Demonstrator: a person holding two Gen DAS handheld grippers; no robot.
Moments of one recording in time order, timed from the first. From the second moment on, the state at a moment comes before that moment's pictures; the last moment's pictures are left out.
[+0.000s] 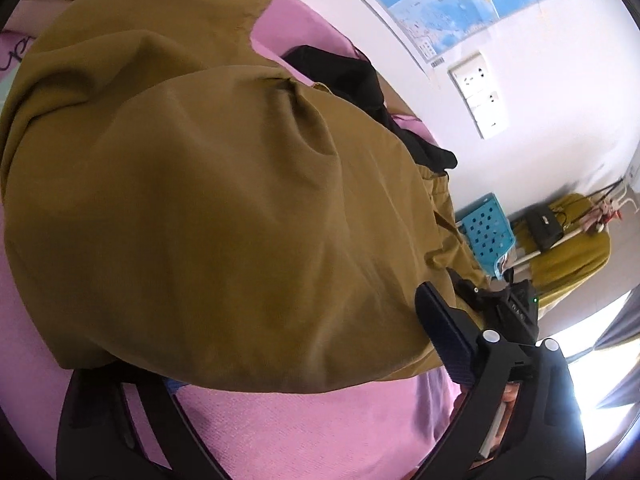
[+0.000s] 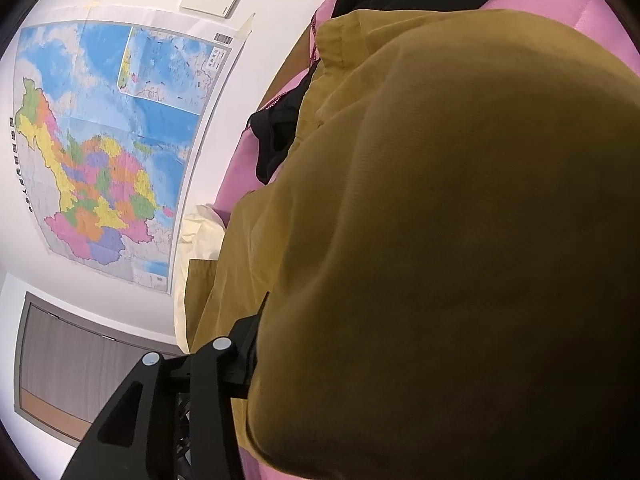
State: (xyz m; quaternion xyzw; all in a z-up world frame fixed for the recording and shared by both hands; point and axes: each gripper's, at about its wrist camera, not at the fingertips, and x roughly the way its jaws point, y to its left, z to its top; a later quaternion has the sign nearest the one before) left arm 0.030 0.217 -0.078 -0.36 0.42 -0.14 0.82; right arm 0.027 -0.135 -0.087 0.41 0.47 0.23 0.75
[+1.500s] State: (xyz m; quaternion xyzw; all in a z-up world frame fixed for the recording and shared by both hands) left arm 0.034 0.232 -0.040 -0.36 0.39 -0.17 0.83; right arm 0.028 -0.118 -0.032 0.35 0.39 0.30 0.80
